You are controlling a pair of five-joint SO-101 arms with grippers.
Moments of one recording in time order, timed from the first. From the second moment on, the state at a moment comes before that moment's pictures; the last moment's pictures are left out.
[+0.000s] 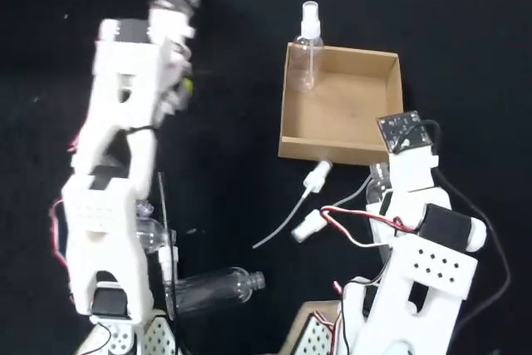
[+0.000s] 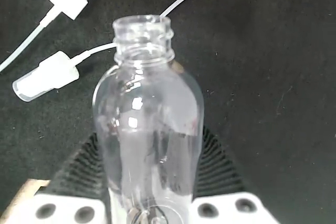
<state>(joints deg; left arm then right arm) -2.9 33.6 -45.9 94.1 -12.7 22.8 -57.8 52.9 84.2 31.4</state>
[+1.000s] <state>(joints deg) -61.9 32.0 -28.5 98.4 -44.9 -16.2 -57.8 56.6 77.7 20.1</state>
